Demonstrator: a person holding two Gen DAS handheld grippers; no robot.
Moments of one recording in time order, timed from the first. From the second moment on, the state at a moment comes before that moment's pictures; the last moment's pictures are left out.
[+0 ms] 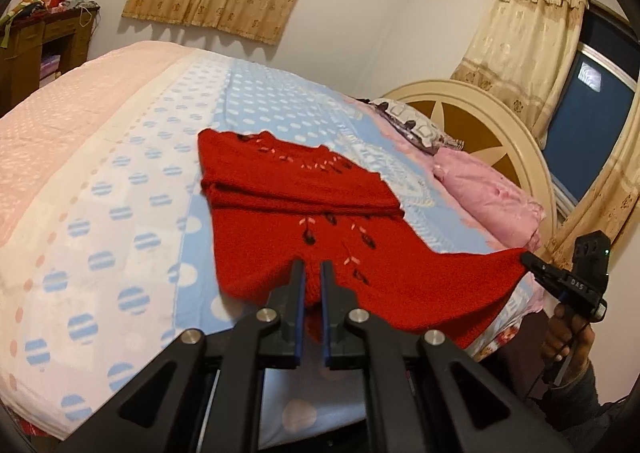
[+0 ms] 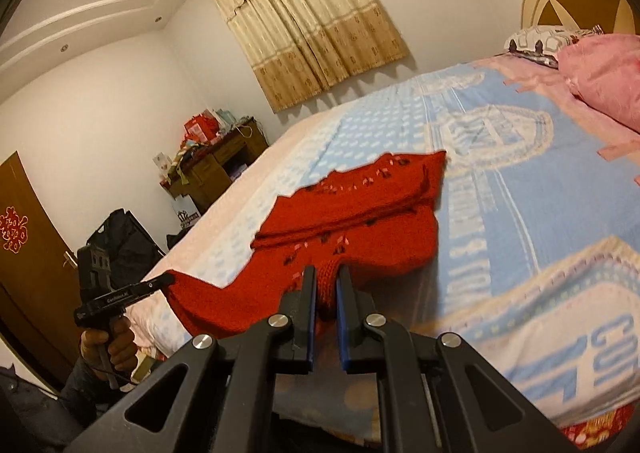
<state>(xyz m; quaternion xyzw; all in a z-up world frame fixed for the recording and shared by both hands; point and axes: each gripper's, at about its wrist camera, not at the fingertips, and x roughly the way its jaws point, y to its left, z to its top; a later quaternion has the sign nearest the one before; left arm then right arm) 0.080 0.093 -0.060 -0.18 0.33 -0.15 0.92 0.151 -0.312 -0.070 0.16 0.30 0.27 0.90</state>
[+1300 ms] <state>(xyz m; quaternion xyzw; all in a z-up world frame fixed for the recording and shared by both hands) 0.321 0.136 -0.040 -0.23 0.34 -0.12 0.90 0.420 -0.280 -0.044 0.17 0.33 0.21 0.90</state>
